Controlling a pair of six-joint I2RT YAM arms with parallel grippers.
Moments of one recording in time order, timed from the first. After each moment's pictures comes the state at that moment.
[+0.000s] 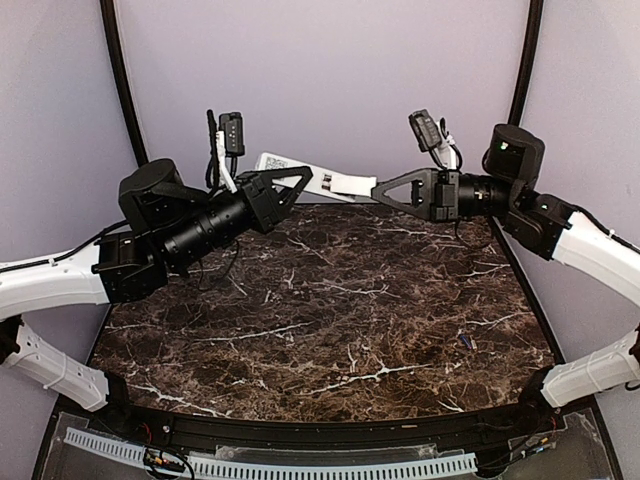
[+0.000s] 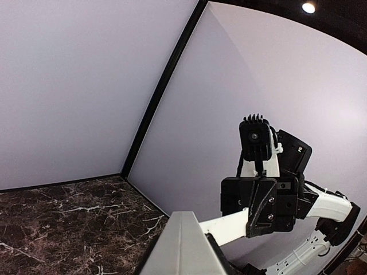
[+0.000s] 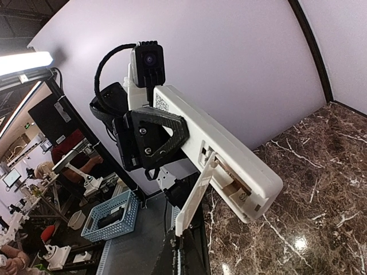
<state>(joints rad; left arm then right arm) -1.09 1.24 1.11 0.31 -0.17 -0.43 0.69 1.21 1.17 0.06 -0.90 0.55</state>
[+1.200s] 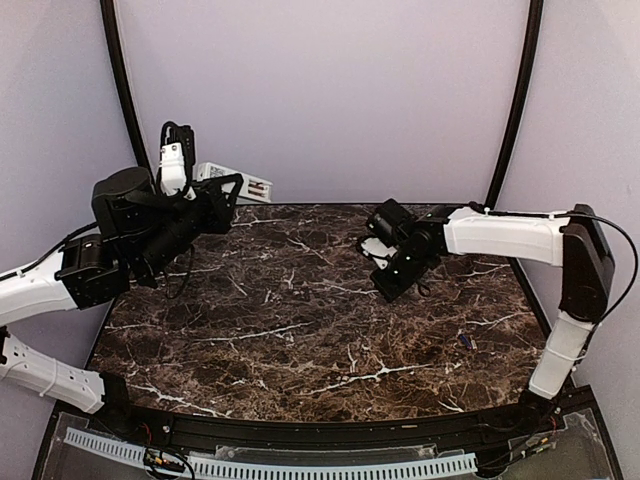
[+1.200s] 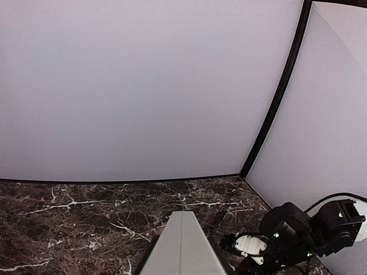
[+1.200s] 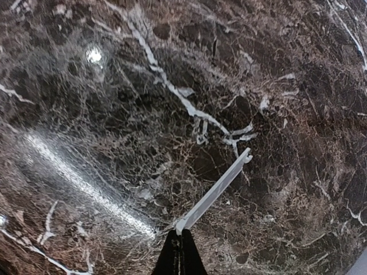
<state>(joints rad) -1.06 1.07 1.04 0.02 -0.65 -0.29 0.78 1.74 1.33 -0.76 0.10 0.05</state>
